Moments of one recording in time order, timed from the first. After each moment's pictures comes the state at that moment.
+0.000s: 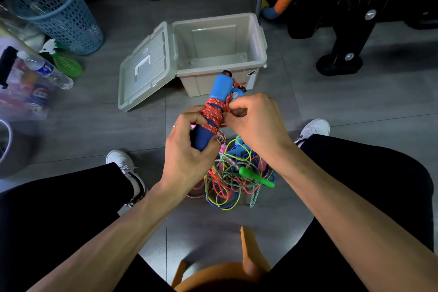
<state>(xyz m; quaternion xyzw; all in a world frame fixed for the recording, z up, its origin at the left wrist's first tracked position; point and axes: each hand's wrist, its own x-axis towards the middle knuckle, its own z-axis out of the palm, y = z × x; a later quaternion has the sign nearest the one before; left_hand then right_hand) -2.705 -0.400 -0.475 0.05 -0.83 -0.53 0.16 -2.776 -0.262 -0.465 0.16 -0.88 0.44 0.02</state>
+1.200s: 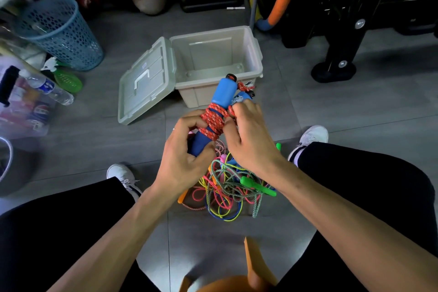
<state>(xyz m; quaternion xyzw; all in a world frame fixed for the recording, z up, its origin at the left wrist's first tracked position) -2.720 -0.416 -0.470 -0.05 -0.82 -0.56 0.13 -2.766 -0.271 -0.466 0.15 -0.88 0.44 0.03</state>
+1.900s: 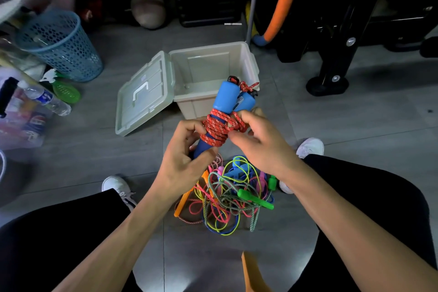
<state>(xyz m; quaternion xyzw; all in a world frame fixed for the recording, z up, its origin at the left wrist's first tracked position) -2.735 -0.417 -0.462 -0.07 -0.73 -0.68 0.05 -2.777 -0.246 -0.438 0.11 -0.84 0.52 -0.12</state>
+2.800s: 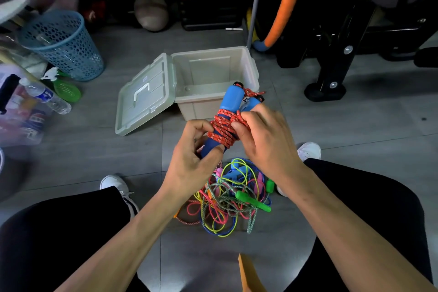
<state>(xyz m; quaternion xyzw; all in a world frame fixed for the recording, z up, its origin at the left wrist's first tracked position) -2.727 -0.403 -0.447 0.00 -0.76 -0.65 0.04 -2.780 -0.241 -0.453 0.24 -0.91 0.25 0.24</state>
